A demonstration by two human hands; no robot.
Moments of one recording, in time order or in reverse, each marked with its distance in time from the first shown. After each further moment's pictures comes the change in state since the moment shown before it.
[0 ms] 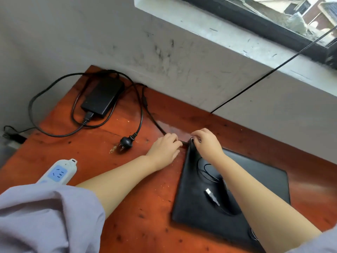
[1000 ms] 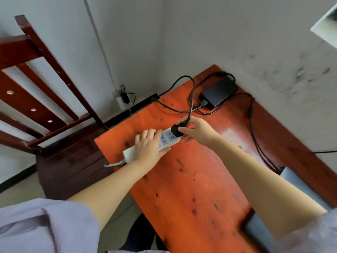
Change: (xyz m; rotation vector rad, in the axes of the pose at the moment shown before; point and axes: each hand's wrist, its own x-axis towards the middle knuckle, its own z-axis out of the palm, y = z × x) left_hand -0.277 -0.131 -0.027 0.143 0.378 -0.910; right_hand -0.035 -0.291 0.113 0.433 -0.697 -0.377
